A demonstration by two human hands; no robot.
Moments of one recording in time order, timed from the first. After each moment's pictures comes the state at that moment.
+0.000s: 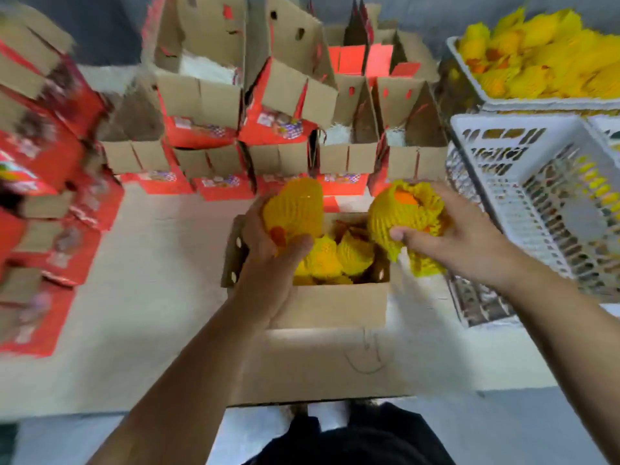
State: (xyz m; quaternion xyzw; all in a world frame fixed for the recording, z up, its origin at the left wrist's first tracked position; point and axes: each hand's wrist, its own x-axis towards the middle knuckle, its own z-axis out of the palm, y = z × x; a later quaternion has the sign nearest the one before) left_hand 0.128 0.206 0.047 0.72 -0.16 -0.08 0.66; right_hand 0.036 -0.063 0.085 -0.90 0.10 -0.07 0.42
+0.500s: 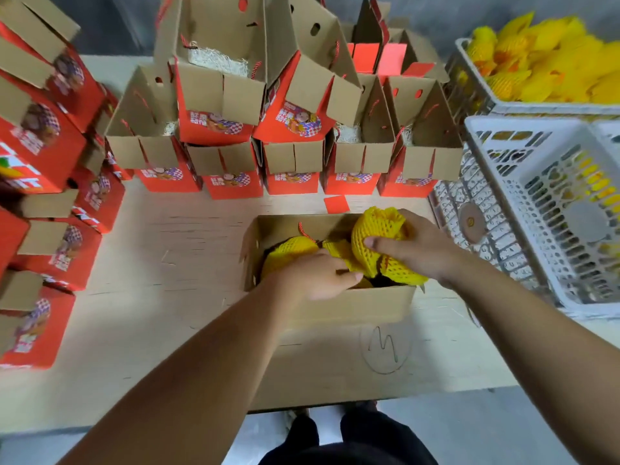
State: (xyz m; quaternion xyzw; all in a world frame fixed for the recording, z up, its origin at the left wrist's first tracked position) left_hand 0.182 0.187 -0.005 0.84 -0.36 -0.39 0.14; right_hand 0.086 -0.004 0.041 -0.83 0.26 0.04 0.49
